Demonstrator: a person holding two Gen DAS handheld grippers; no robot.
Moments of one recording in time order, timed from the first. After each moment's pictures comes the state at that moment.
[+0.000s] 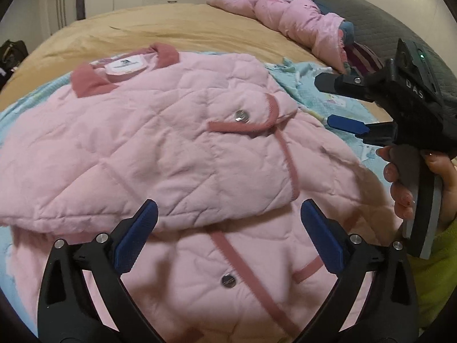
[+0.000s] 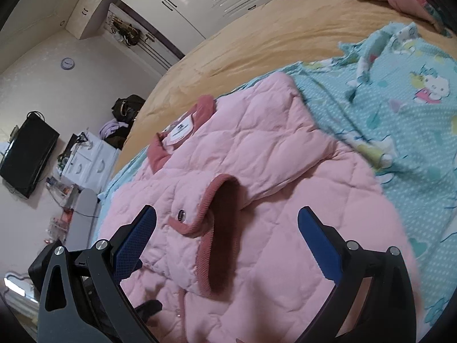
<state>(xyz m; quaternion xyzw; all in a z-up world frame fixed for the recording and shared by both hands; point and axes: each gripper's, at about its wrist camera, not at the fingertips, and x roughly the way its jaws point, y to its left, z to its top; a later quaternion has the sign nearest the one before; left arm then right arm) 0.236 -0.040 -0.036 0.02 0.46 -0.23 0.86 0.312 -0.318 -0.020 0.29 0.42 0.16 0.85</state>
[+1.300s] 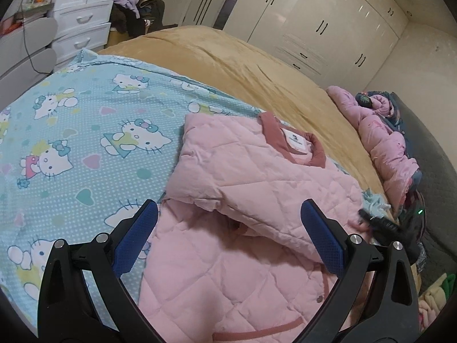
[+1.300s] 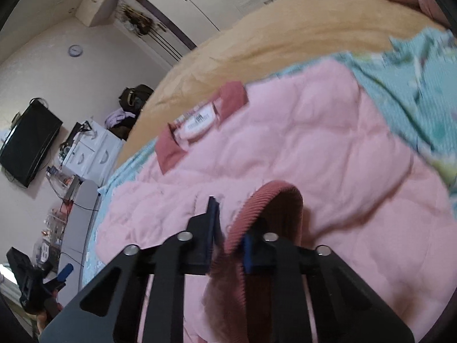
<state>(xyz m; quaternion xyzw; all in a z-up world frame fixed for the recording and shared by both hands) 0.209 0.202 0.024 -0.22 0.38 0.01 0.90 0.369 -0.247 -0.028 0.26 0.41 0.19 0.85</state>
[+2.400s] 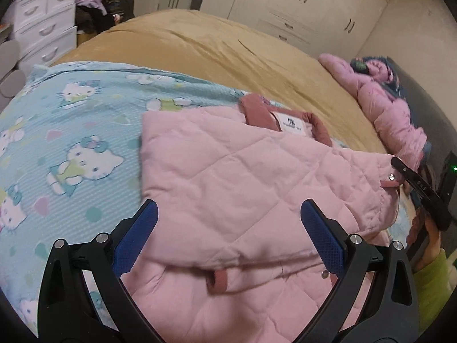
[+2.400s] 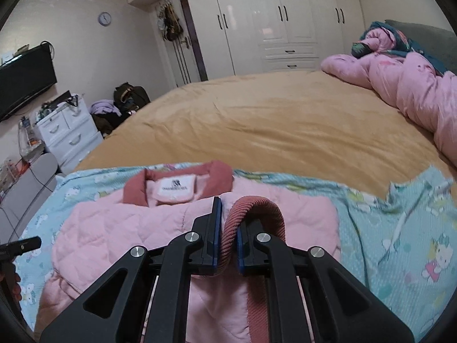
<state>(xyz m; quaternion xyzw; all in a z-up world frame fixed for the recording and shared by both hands) 0.319 0.163 -0.008 -0.15 0.43 -0.03 0.89 0.443 -0.237 0.011 0.06 0.31 0.15 0.94</state>
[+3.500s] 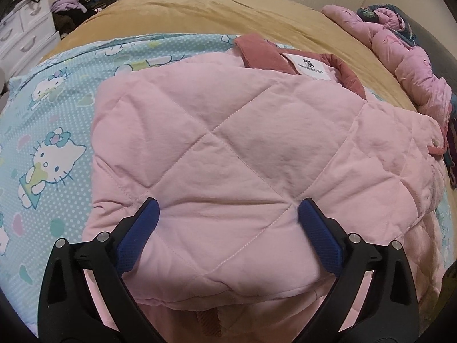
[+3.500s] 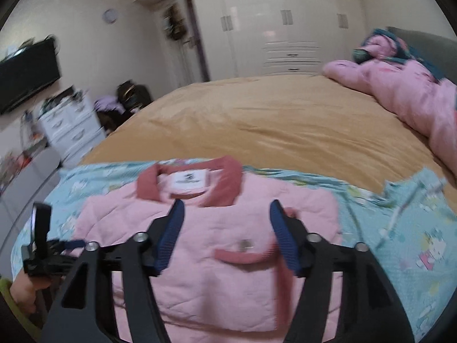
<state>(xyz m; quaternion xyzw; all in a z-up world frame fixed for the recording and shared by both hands) 0.360 0.126 -0.078 -0.06 0.51 -0.03 0.86 0.406 -0.210 0.028 0.04 0.31 0.16 0.94</state>
